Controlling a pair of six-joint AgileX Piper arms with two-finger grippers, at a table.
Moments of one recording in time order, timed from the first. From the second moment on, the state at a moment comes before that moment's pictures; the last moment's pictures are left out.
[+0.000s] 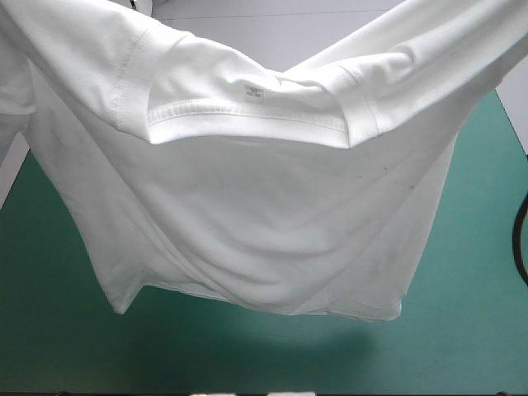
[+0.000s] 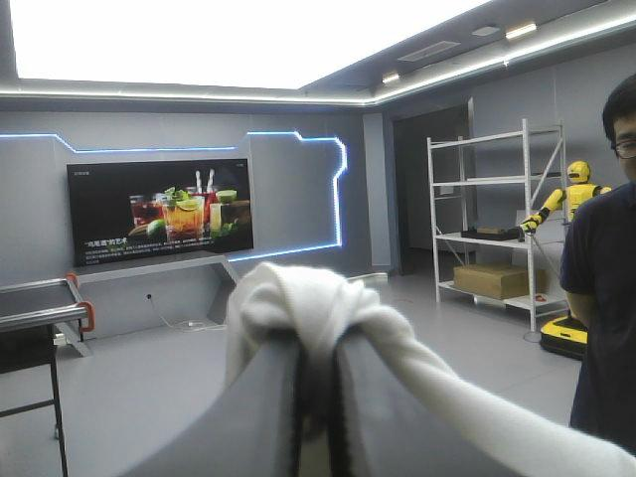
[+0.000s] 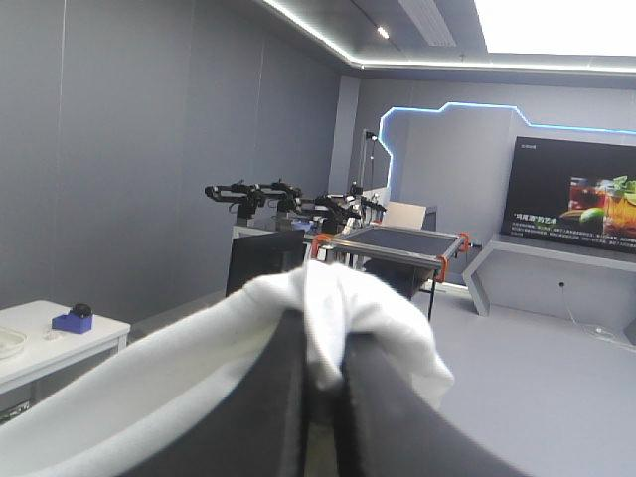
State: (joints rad) left arm -0.34 1.30 -2.59 -0.23 1.00 0.14; right arm 0.31 1.26 -2.57 0.11 1.06 -0.12
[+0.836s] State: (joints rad) left arm -0.32 1.91 -2.32 0.14 1.08 0.07; right arm 0.31 2.03 -2.53 -0.06 1.25 0.03
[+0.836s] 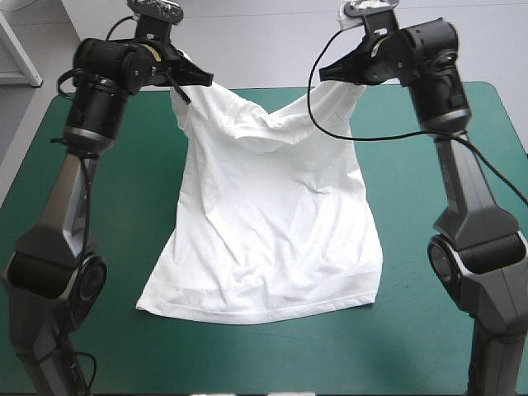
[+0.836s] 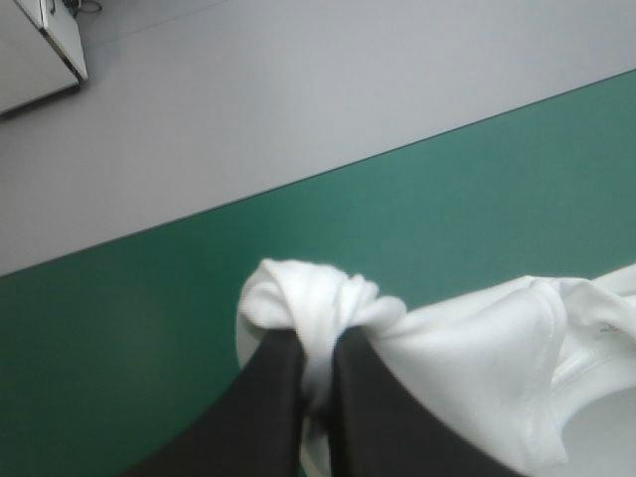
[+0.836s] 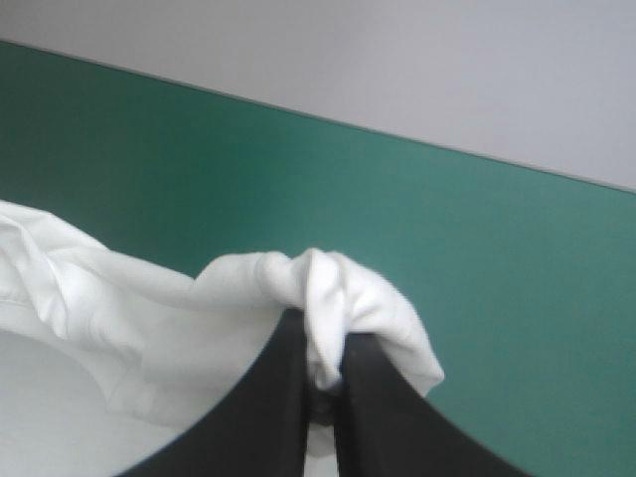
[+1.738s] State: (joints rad) left arm -0.19 2.33 -2.31 0.00 0.90 0.04; right arm 0.16 2.39 -2.54 0.13 1.18 0.03
